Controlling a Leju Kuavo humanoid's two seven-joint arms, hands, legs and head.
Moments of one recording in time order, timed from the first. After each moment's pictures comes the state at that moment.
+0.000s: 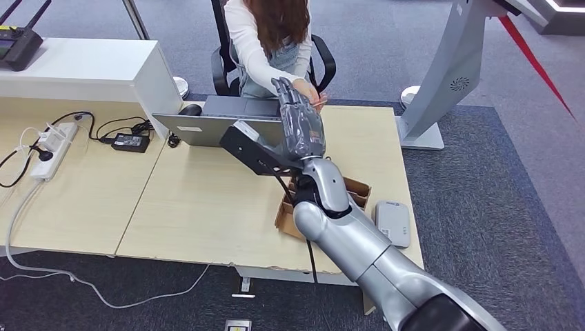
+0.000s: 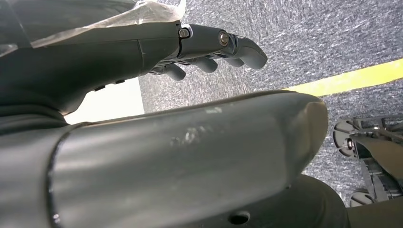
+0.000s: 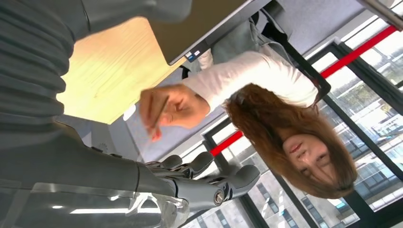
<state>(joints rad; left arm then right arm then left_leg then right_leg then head) -0.14 0.03 -1.08 -0.19 0.71 0.17 0.30 -0.87 0.25 0.85 -0.80 0.73 -0.46 0.24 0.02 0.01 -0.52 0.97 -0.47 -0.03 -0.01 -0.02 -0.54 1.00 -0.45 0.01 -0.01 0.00</state>
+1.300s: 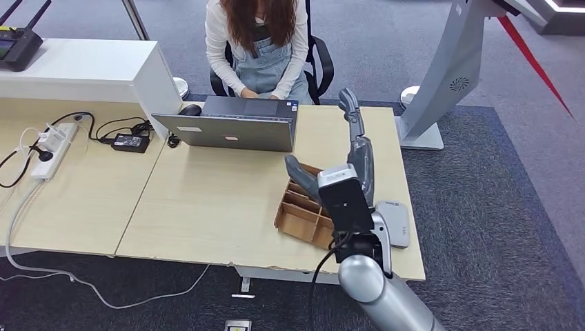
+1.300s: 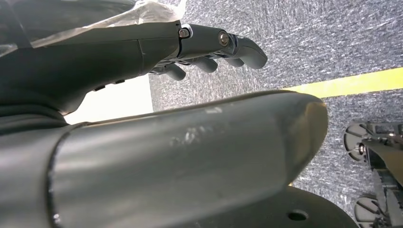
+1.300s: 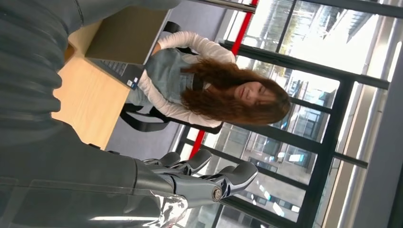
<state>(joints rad) -0.12 0.04 -1.07 -0.19 0.78 0.21 0.32 -0.47 0.06 0.74 -1.46 0.41 -0.61 -0.01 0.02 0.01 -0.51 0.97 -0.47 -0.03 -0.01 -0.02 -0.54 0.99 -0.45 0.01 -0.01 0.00</state>
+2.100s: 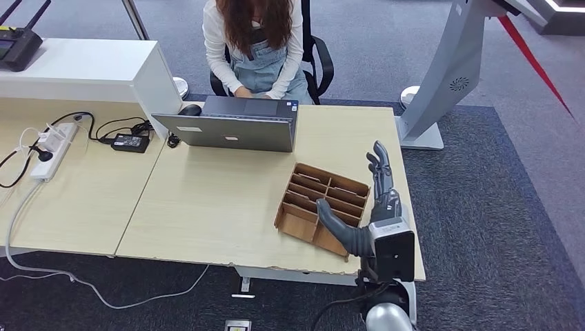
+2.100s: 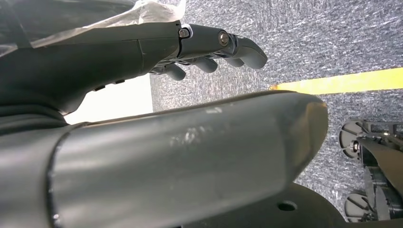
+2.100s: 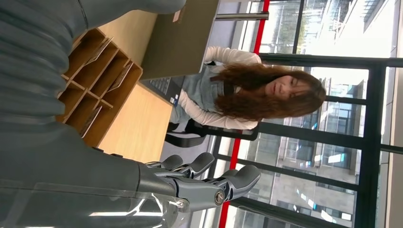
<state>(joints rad) -0.12 0.02 -1.04 -0.19 0.81 0.23 0.32 -0.22 -0.03 0.70 -1.63 0.27 -0.61 -0.09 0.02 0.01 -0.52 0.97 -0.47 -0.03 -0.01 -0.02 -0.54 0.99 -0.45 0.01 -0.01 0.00</state>
